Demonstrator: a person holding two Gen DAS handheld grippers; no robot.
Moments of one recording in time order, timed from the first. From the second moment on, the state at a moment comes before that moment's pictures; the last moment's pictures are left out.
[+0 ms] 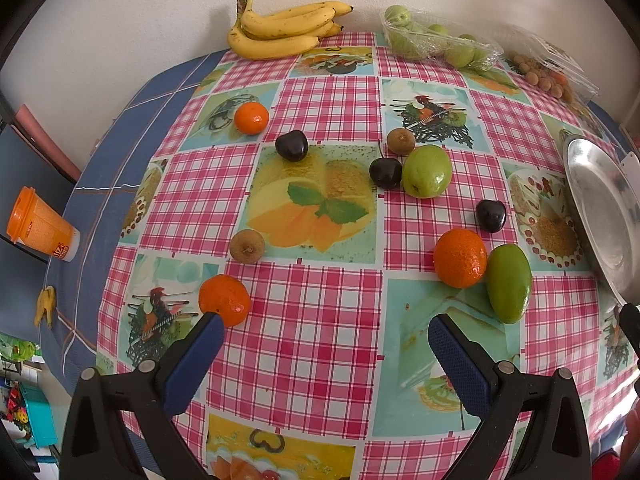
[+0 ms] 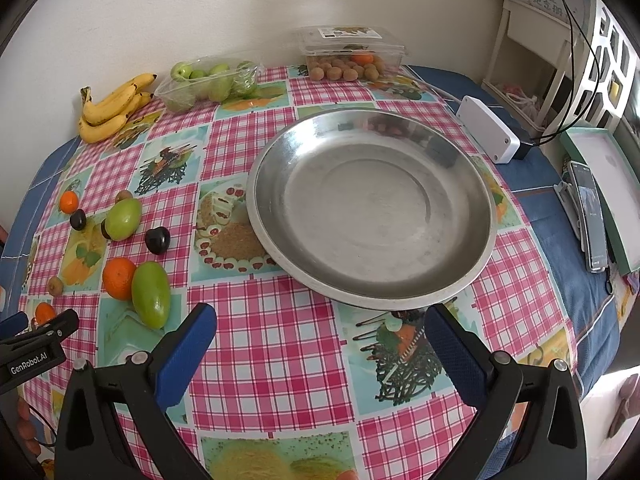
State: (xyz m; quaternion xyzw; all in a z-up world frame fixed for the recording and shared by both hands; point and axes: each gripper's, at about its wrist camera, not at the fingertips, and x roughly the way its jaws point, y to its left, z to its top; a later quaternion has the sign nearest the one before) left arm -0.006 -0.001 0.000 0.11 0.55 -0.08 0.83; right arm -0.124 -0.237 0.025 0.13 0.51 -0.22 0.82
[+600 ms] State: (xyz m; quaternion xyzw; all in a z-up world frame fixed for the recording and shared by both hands) left arm -0.009 0.001 -0.002 0.11 0.55 -0.09 0.83; right arm -0.122 -0.232 0.024 0.13 0.51 -0.21 0.82
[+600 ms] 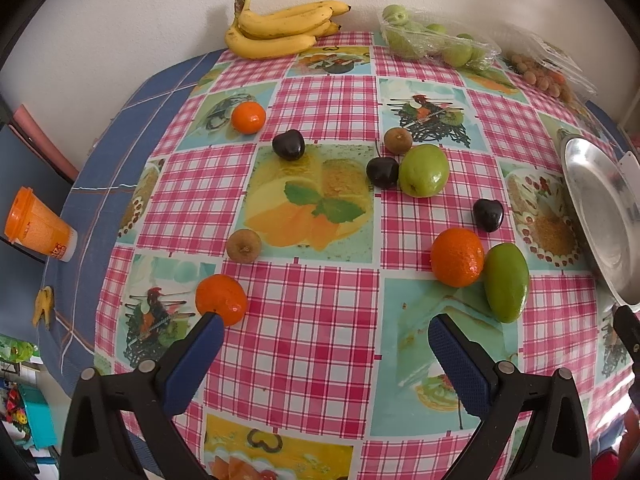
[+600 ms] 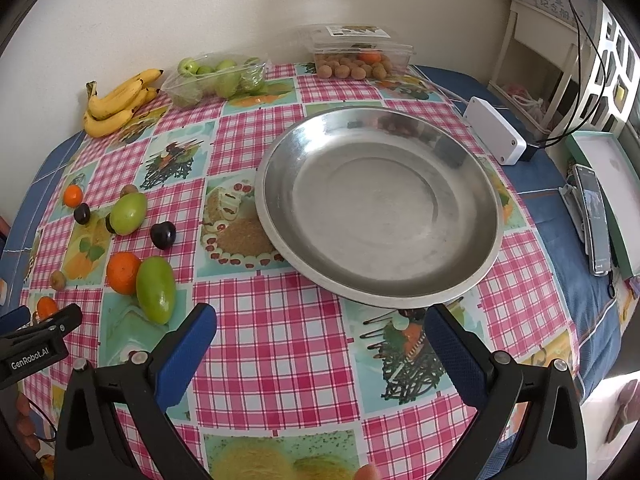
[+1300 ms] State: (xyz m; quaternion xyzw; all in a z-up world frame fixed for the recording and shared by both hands) left arm 0.017 0.068 0.004 -0.03 0.55 -0.03 0.83; right arm -0.082 -0.188 0.012 0.14 0.52 -0.11 0.83
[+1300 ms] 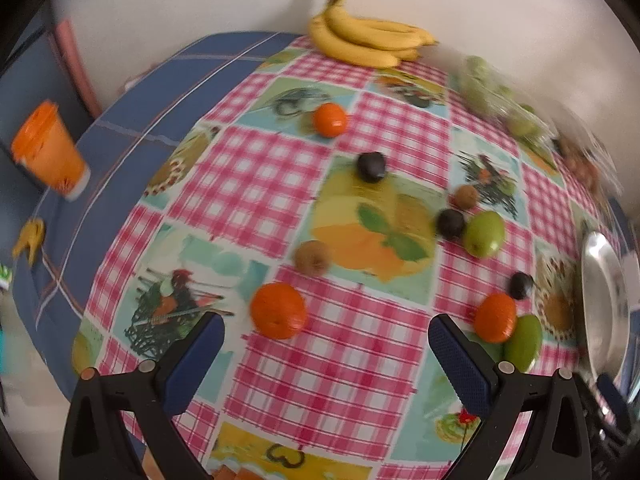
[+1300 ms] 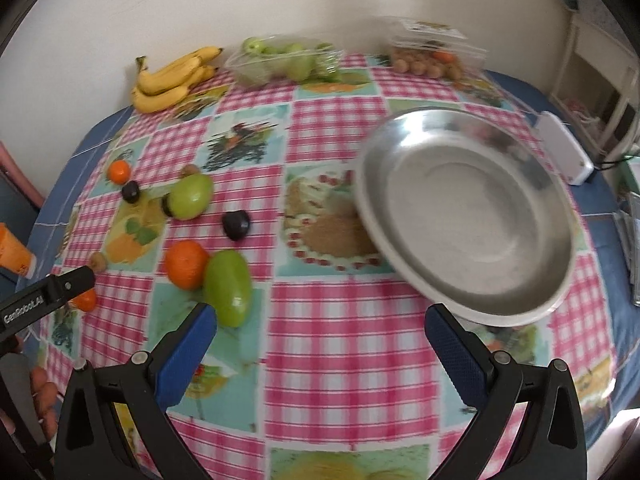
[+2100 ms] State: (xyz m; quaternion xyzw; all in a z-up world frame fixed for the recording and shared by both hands) left arm 0.041 0.097 -0.030 -0.05 0.58 0.03 0.81; right arm -0.041 -0.170 -0.019 0.14 0.57 -0.05 0.81
